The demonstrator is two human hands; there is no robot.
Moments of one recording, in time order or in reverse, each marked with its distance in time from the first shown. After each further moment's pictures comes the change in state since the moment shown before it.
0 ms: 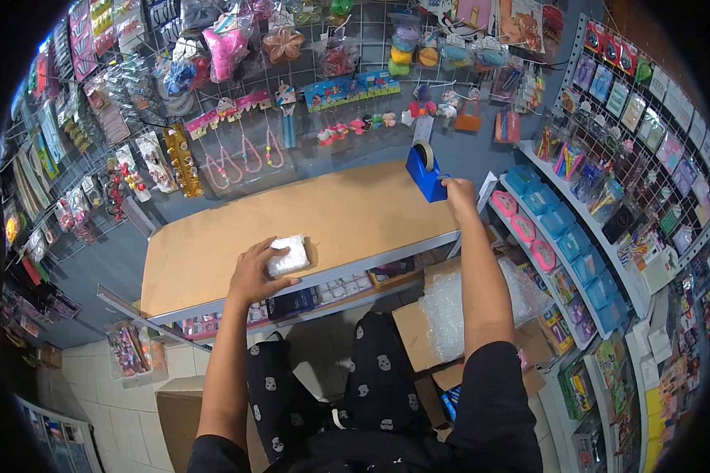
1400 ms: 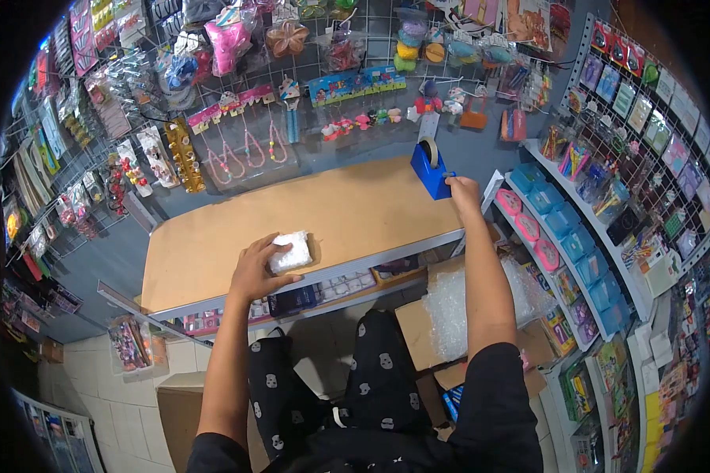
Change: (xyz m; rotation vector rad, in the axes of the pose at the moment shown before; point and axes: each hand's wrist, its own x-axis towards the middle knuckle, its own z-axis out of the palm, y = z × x) left_hand 0.001 -0.004 0.003 -0.016 0.005 0.008; right_hand -0.006 0.006 -0.002 -0.049 -0.046 -0.052
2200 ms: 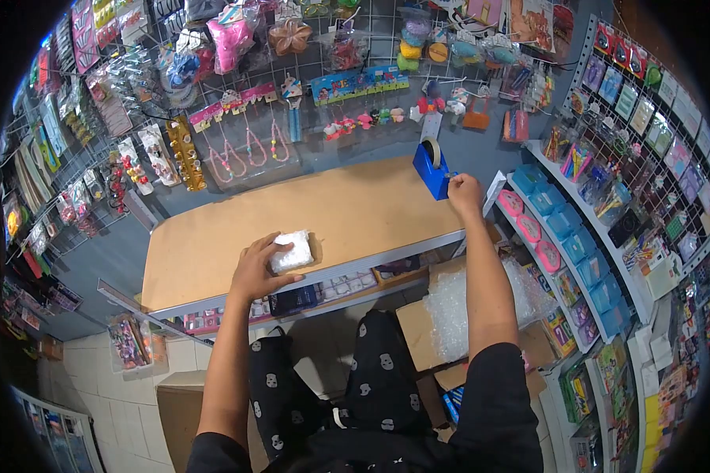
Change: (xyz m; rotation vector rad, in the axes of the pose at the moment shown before) left_hand -0.001 -0.001 0.001 0.018 0.009 0.004; right_hand -0.011 -0.010 0.001 -0.501 0.164 -0.354
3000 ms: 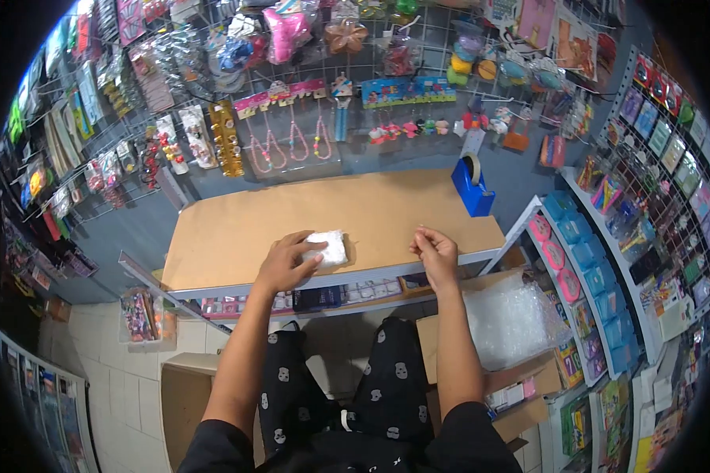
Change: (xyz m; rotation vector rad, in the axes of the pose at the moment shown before) left_hand 0.001 -0.006 0.000 -0.109 0.028 0.007; right_hand -0.166 -0.113 0.038 1.287 -0.449 0.275
